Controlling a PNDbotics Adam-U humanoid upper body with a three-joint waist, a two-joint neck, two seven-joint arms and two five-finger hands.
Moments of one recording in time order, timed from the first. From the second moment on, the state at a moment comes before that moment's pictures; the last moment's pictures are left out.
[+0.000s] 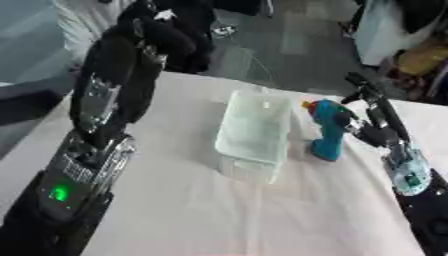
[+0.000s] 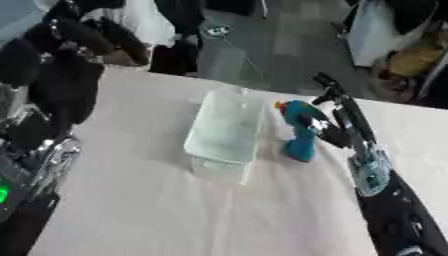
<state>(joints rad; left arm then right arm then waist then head) -0.44 0.44 -0.16 -1.99 0.19 -0.49 -0.04 -0.94 -0.15 -0.12 -0.70 0.80 -0.49 -0.08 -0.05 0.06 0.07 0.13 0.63</state>
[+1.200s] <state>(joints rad) -0.45 0.43 -0.16 -1.99 0.20 -0.49 -0.04 -0.96 -0.14 -0.10 -0.69 0.98 -0.49 0.11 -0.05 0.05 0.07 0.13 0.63</state>
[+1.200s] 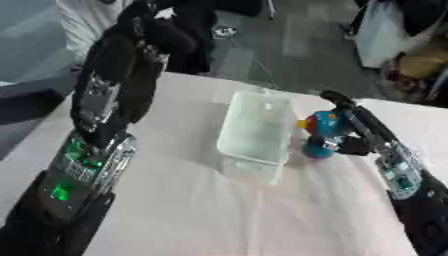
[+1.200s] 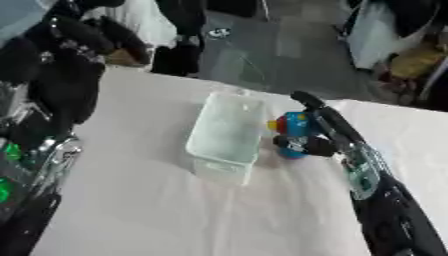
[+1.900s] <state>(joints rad) -0.45 0.43 -0.16 -1.99 0.20 -0.48 -0.04 -1.00 -0.15 -0.09 -0.60 1.37 -0.51 -0.21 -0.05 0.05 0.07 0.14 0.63</state>
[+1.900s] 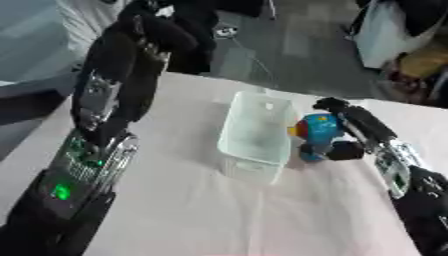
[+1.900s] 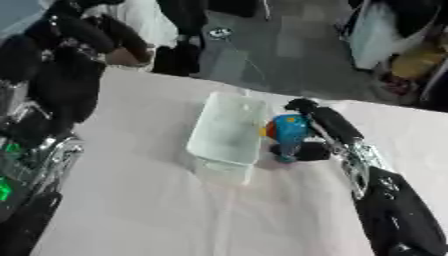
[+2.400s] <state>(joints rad) -0.45 0.43 -0.16 -1.99 0.20 -0.48 -0.04 -1.00 -0.15 -0.10 -0.57 1.30 -0.61 -0.59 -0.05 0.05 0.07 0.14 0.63</state>
